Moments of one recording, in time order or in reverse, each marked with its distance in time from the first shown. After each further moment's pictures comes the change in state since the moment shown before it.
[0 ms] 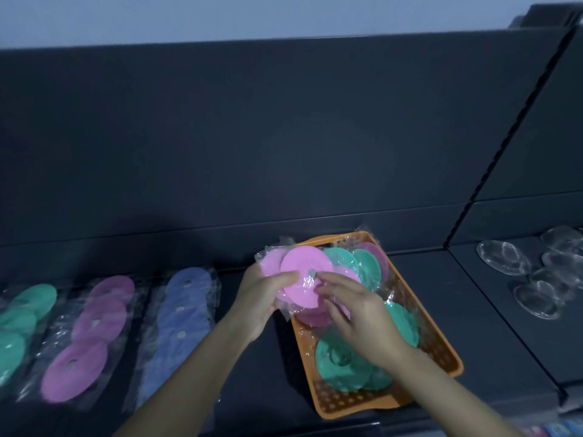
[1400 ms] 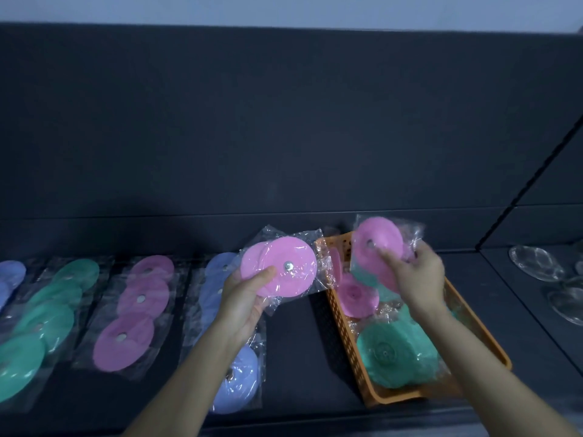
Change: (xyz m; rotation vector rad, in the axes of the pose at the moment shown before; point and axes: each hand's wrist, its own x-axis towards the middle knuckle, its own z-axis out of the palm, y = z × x) left_hand -0.017 -0.016 -0.100 -0.351 0.227 0.019; right_hand 0.049 -0.011 0.005 0.163 0.402 0.731
